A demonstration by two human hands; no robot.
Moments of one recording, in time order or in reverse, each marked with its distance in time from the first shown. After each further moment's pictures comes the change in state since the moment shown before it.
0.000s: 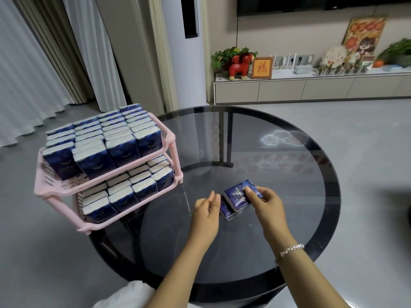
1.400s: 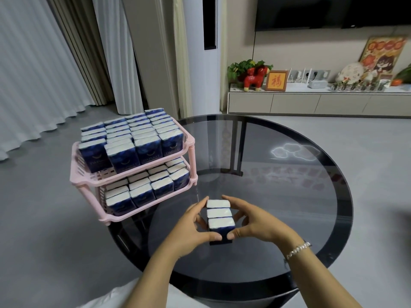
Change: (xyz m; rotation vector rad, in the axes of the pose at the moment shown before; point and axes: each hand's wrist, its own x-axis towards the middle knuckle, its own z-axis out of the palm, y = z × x) left_hand -0.028 -0.015 -0.080 0.075 -0.253 0.058; right_hand -0.008 -0.019 0.011 -0.689 -0.901 -0.223
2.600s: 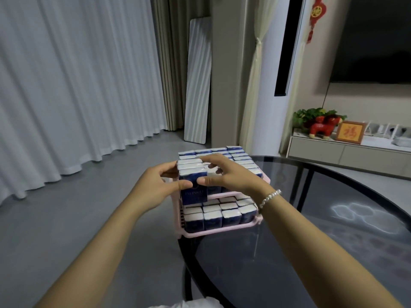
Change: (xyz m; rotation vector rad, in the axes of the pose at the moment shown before) left_hand -0.099 0.086 -0.217 0.155 0.621 0.154; right_hand 0.117 -0.246 0.033 -0.136 -0.092 -0.528
